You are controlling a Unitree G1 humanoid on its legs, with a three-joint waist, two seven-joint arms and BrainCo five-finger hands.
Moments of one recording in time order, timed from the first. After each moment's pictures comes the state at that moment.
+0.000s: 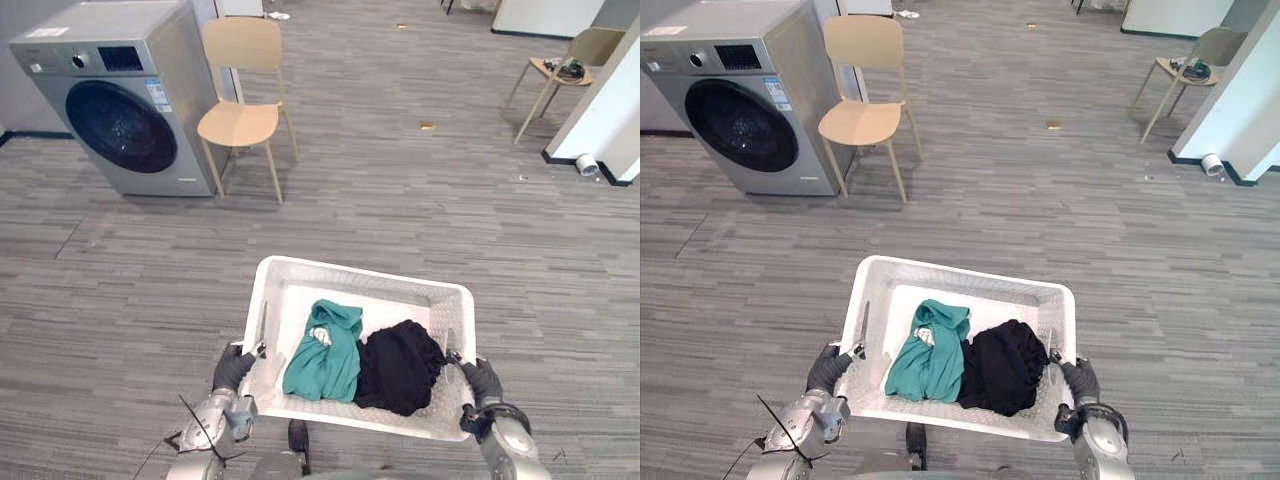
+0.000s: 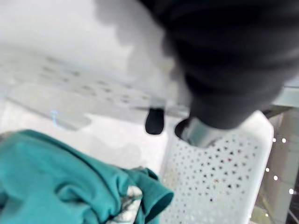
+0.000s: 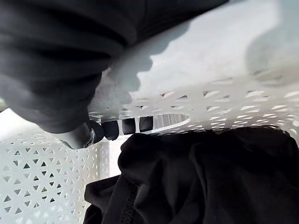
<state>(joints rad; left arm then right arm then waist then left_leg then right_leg) 0.31 0.14 0.00 0.07 -0.30 0.02 -0.01 0.22 -0.10 -0.13 0.24 0.23 0.06 0.05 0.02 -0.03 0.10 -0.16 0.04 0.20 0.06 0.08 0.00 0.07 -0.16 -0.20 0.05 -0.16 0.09</state>
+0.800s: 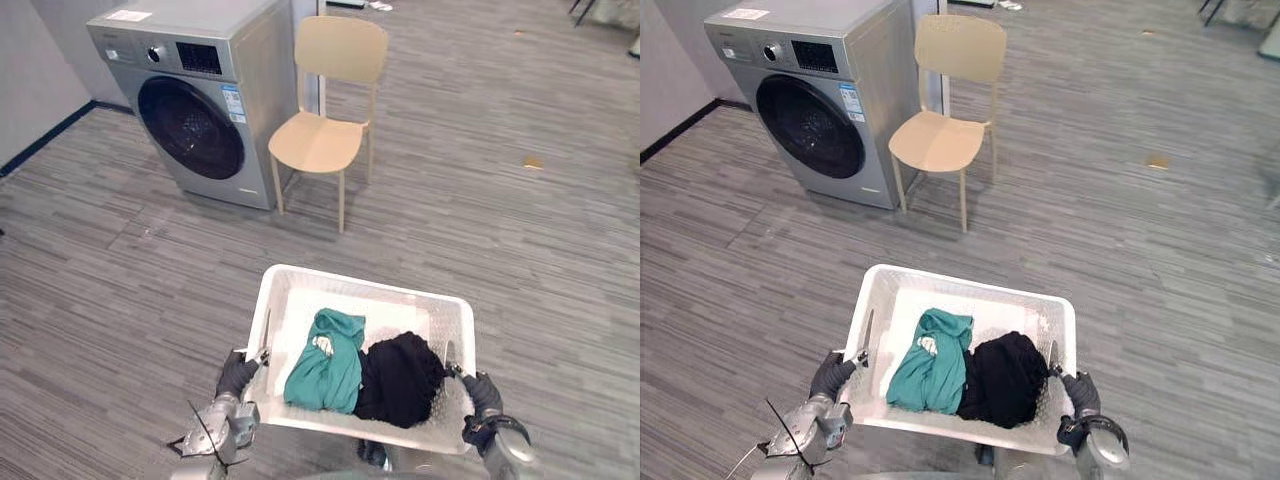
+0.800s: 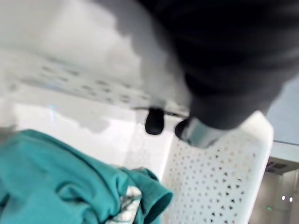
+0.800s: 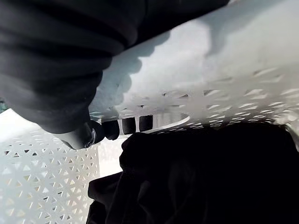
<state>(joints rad) 0.33 0.13 -0.04 0.07 -0.29 0.03 0.00 0.27 -0.13 -0.14 0.26 0.31 0.06 0.08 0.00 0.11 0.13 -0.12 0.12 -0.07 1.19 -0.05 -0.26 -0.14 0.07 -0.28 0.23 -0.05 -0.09</state>
